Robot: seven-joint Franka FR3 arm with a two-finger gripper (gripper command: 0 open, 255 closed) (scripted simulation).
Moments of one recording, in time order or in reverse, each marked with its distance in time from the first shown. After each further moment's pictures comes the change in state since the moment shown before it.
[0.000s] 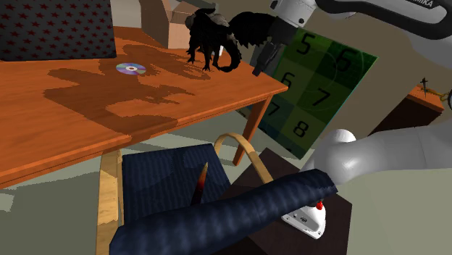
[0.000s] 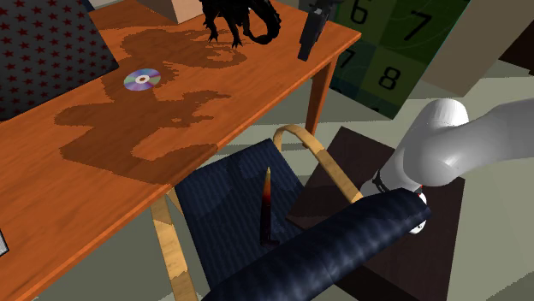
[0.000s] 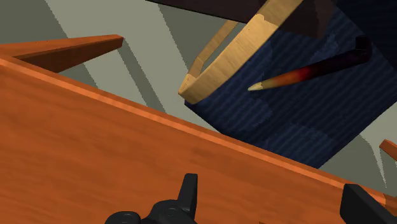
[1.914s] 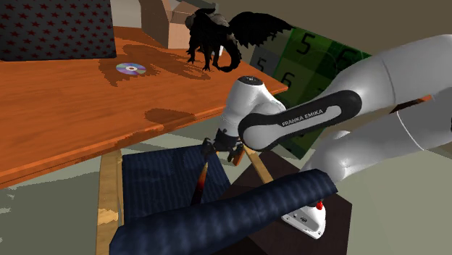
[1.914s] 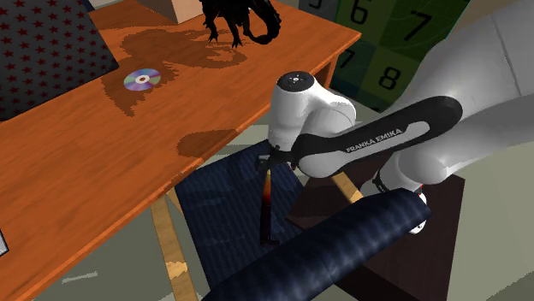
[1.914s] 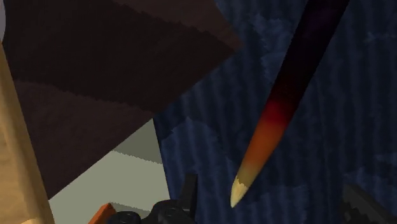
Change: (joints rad) arm -0.122 0.303 0.673 -0.525 0.374 0.766 1.041
